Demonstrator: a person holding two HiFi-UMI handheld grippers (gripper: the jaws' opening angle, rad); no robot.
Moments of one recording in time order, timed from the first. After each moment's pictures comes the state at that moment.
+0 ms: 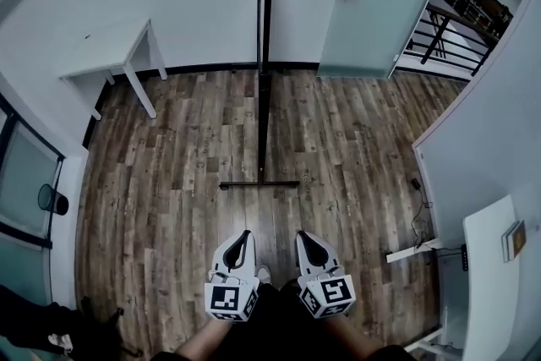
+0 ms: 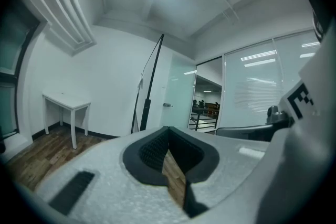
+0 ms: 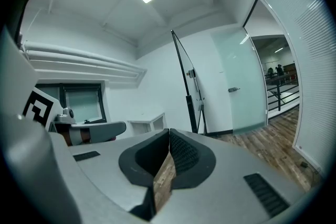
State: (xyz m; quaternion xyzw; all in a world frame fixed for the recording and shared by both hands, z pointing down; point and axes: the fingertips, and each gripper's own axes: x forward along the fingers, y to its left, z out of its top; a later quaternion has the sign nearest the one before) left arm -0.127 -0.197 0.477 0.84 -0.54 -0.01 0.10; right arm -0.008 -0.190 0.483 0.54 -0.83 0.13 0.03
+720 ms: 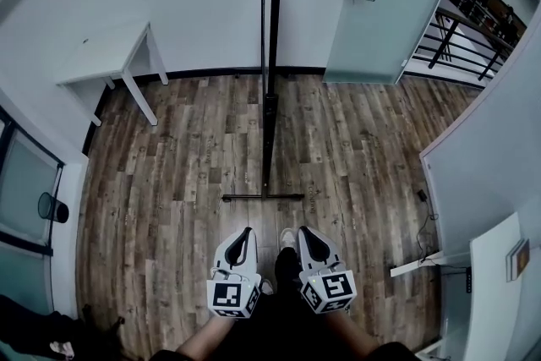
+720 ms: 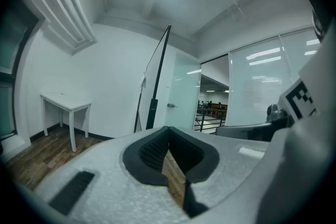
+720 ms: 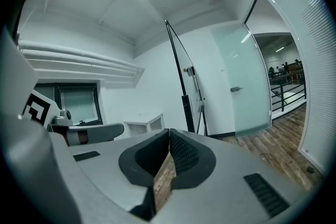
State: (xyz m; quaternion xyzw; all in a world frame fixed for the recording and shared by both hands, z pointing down) left arm -0.128 -0.309 0.493 0.83 -0.55 -0.01 0.10; right arm -0.006 -0.307 0.496 0.54 -0.83 0.14 0.03
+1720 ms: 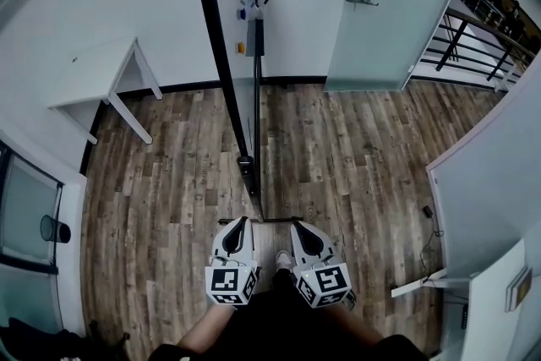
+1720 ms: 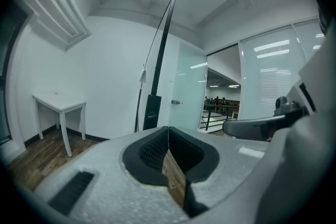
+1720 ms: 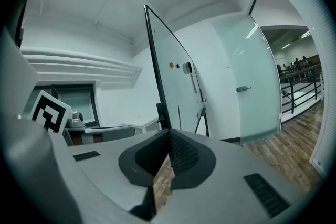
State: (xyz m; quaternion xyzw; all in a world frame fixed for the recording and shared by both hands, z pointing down) left arm -0.073 -0.528 0.504 0.82 -0.56 0.02 0.11; right arm 0.040 -0.511 0.493 0.51 -0.85 0.13 0.03
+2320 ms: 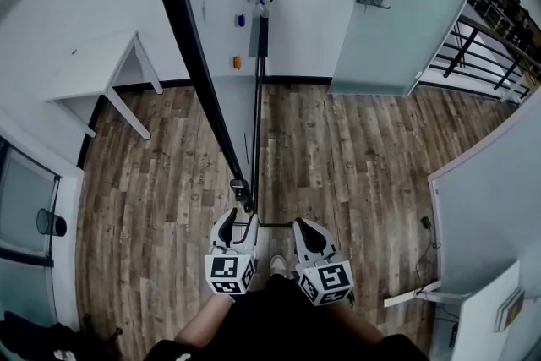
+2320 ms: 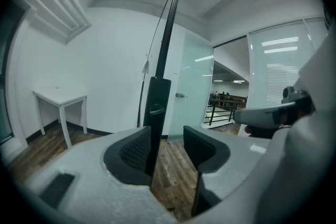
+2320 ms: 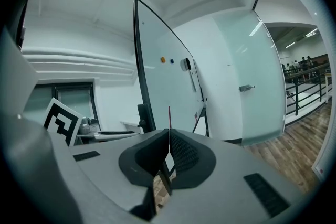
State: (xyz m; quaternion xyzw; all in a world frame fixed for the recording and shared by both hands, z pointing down) left arm -0.059 -0.609 0.538 0.81 -0.57 0.05 0.14; right arm 0.063 -0.584 0.501 0.50 -0.85 0.13 0.05
